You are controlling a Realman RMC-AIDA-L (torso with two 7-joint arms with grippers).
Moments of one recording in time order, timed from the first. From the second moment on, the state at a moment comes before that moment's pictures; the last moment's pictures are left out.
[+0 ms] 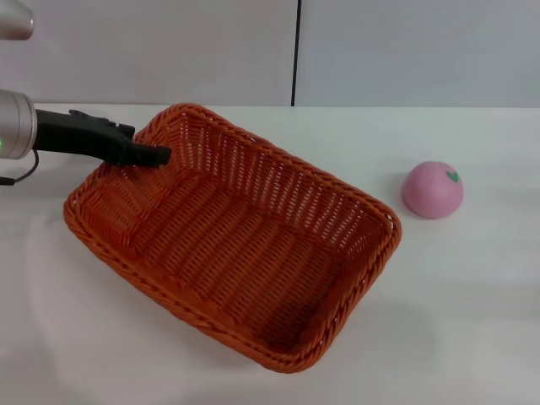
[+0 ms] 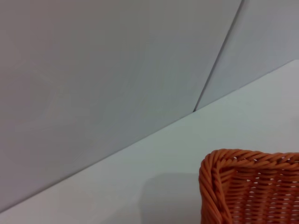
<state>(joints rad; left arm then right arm) -0.55 -2.06 0.91 1.05 2.35 1.33 -2.08 0.30 2.07 -0.16 -0.16 -1.14 -1.38 0.62</state>
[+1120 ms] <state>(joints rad) -0.56 -2.06 0.90 1.05 2.32 1.35 -2.08 0.31 2.07 -0.12 -0.16 -1.13 -1.36 0.62</state>
